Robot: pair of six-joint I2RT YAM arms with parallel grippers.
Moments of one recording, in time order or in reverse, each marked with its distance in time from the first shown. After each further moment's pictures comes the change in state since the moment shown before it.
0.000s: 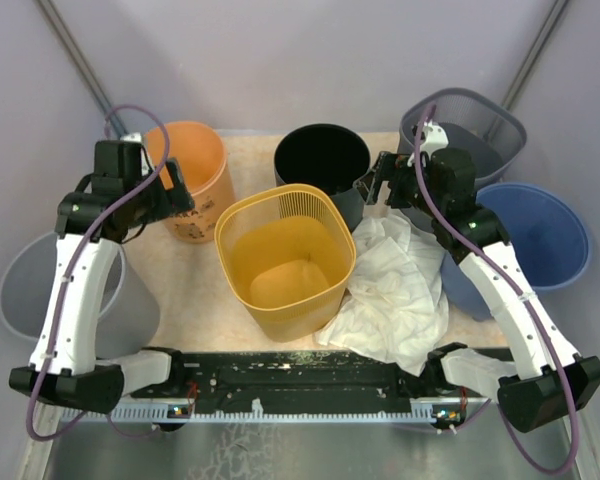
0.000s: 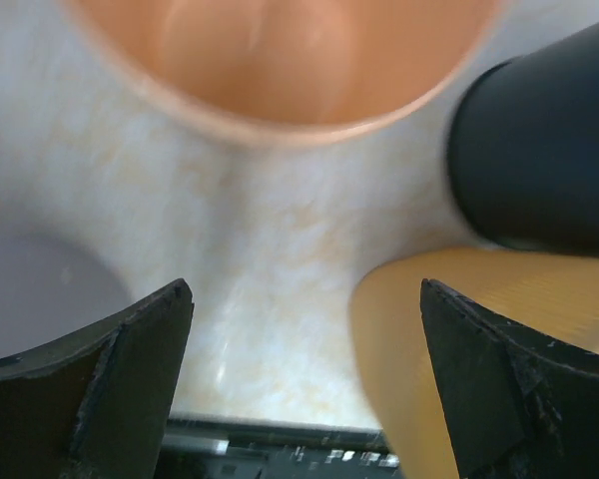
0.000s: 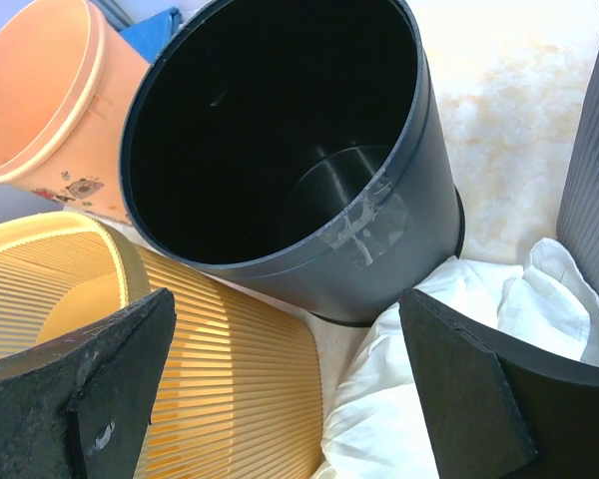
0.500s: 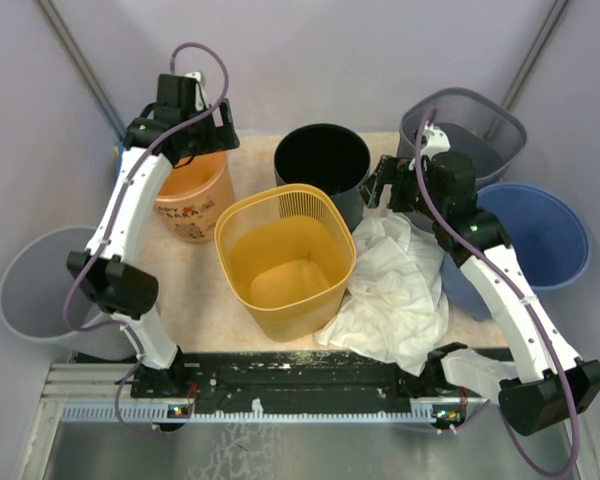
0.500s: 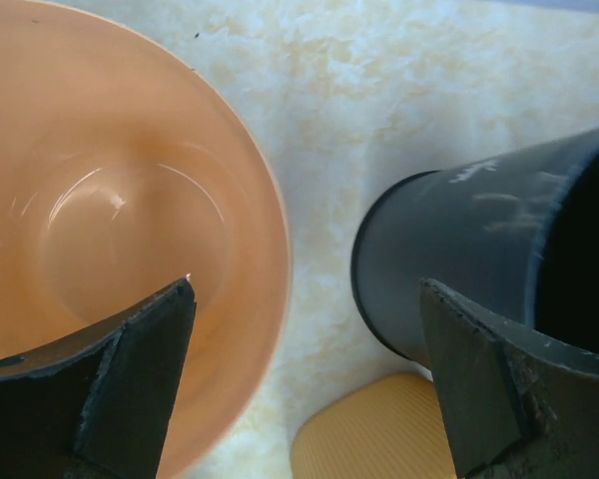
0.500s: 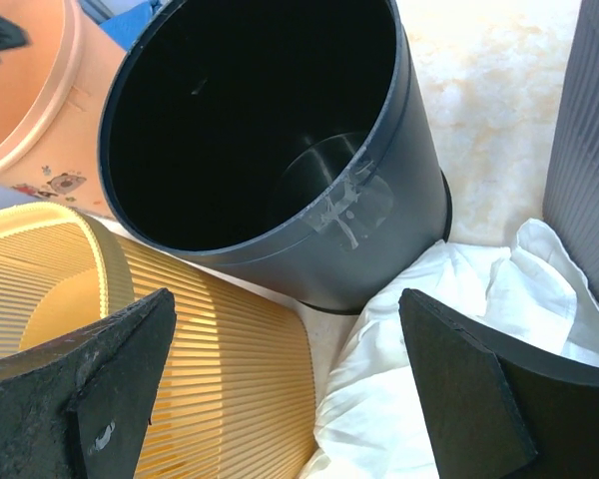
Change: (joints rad) left arm -0.113 0.530 0.533 0.222 0.089 0.071; right arm 0.000 -0.011 -0.015 -0.024 0.021 0.001
